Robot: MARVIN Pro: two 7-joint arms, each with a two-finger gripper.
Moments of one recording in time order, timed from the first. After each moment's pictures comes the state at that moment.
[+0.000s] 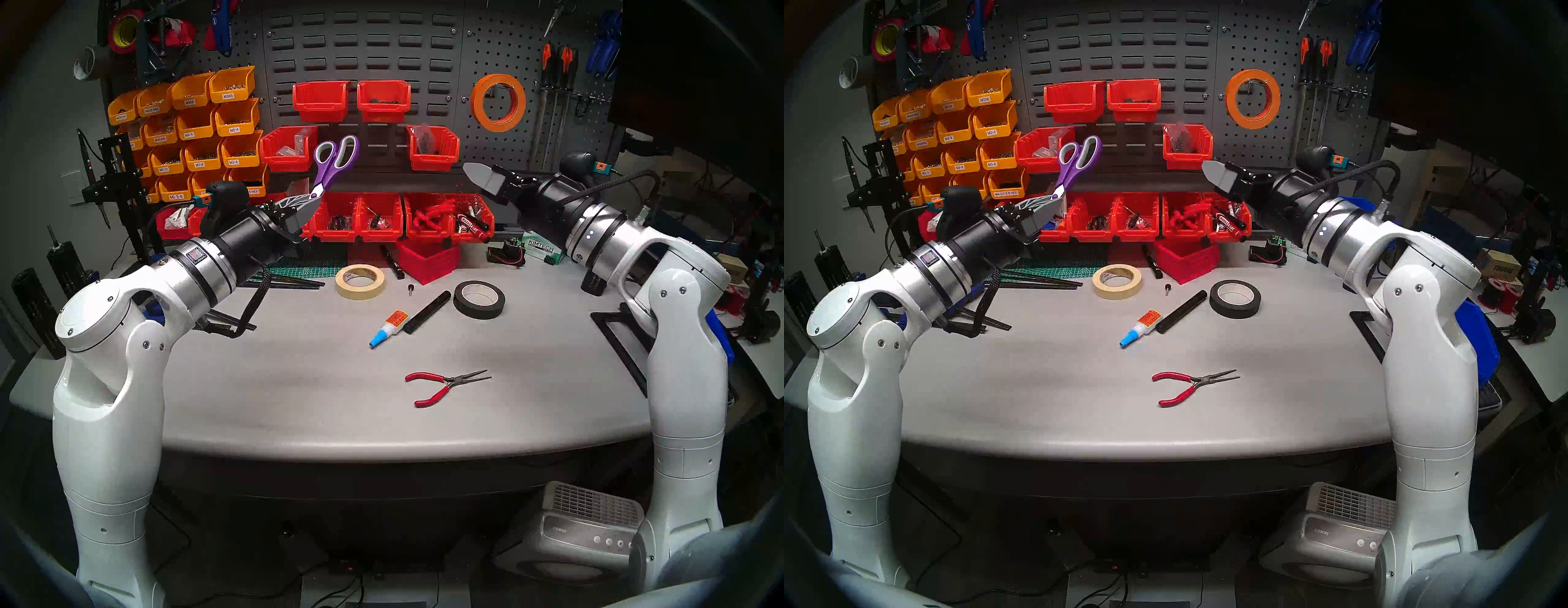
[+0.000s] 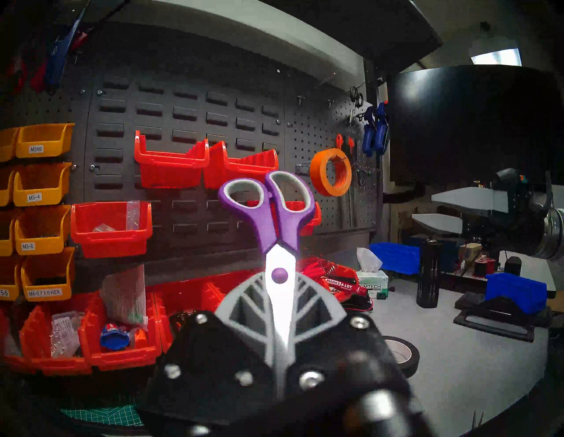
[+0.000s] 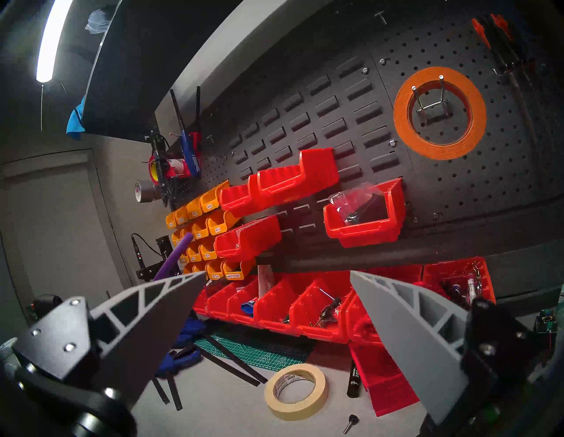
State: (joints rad) left arm 1.58 -1.24 -1.77 -2.27 -0.53 0.53 -0.44; right arm -1.35 -1.17 1.69 -2.13 1.02 0.73 0.21
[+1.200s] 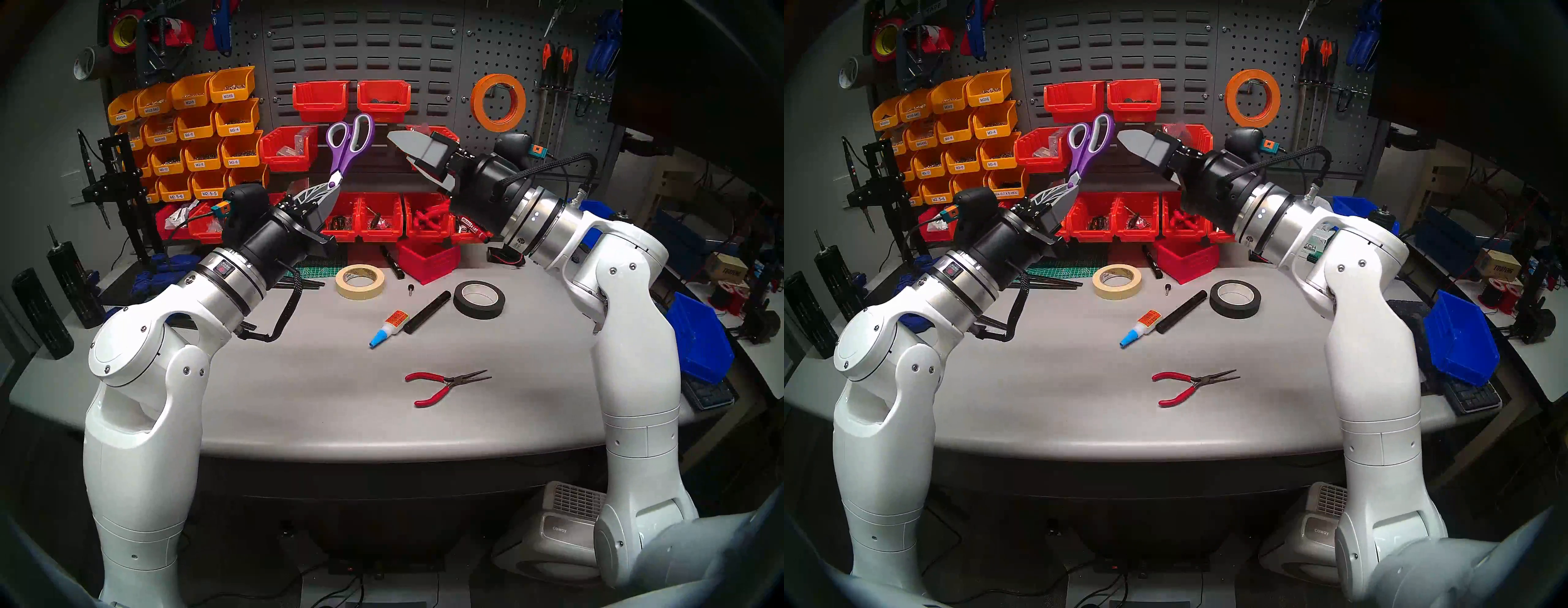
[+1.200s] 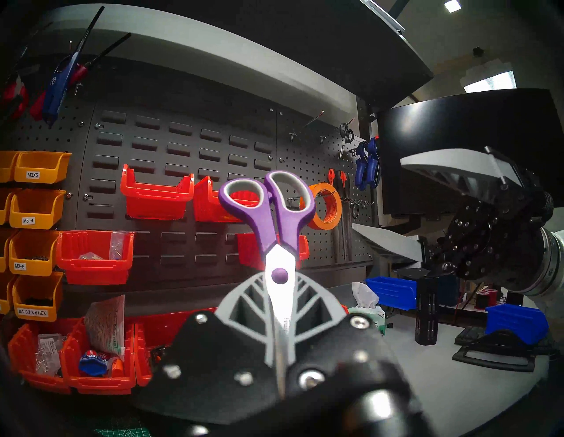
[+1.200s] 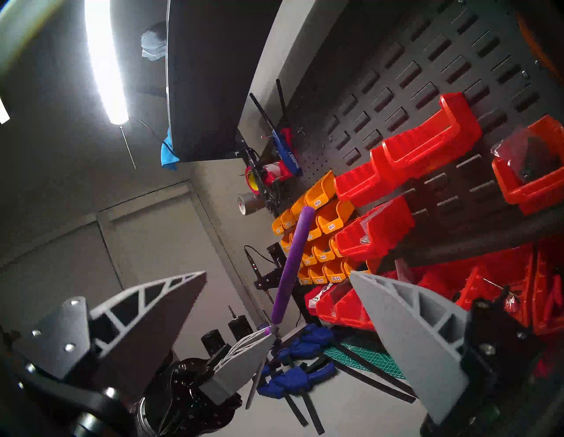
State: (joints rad) left arm 1.67 -1.33 -1.70 -2.31 -0.47 0.36 -0.40; right arm -1.20 -1.30 1.48 -2.00 1.21 0.75 0.29
